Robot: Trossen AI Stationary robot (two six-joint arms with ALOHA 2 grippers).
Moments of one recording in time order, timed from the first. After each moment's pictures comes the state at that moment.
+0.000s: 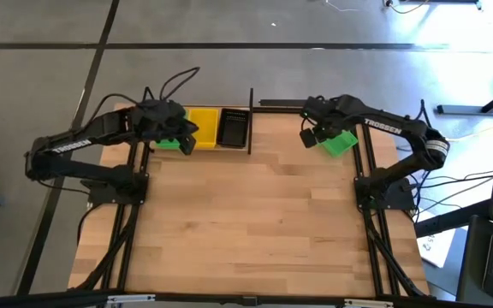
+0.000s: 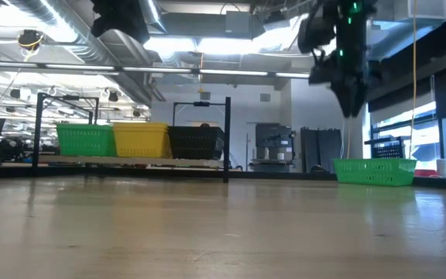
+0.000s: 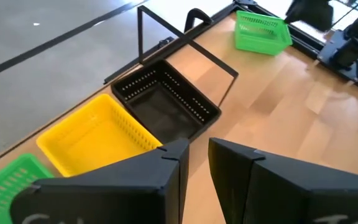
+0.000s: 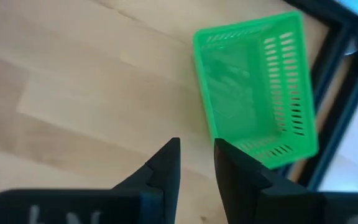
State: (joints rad) left arm 0.29 0.96 1.11 -0.69 -0.28 -0.37; right arm -0.53 1.46 1.24 -1.25 0.26 0.63
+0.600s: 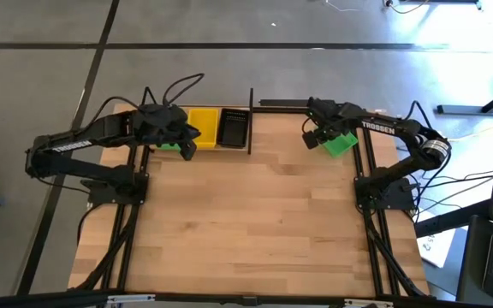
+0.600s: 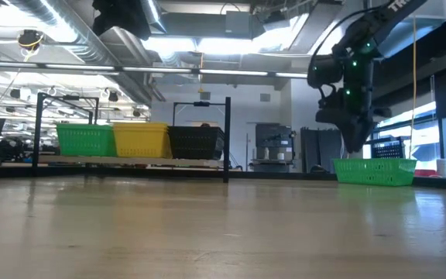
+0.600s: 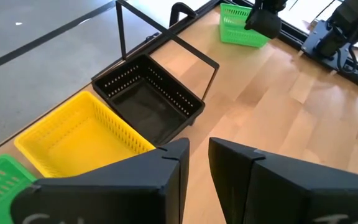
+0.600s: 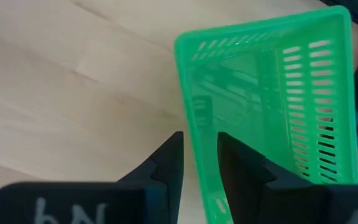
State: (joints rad) left arm 0.23 0.96 1.11 -0.69 -0.28 -0.39; right arm -0.70 1.46 0.94 -0.86 0.24 0.42
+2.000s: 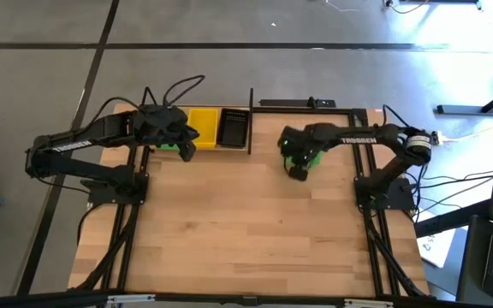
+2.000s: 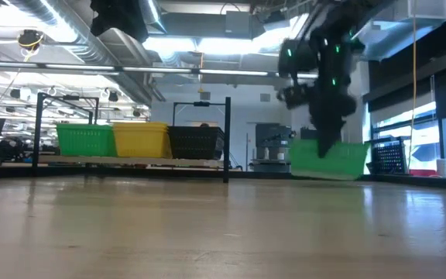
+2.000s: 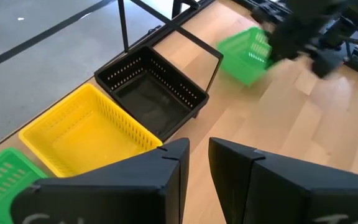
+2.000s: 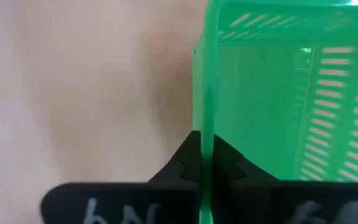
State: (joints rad) left arm 0.23 0.96 1.11 -0.72 -0.28 -0.38; right arm -0.31 1.61 1.04 -0.80 0.03 -0.07
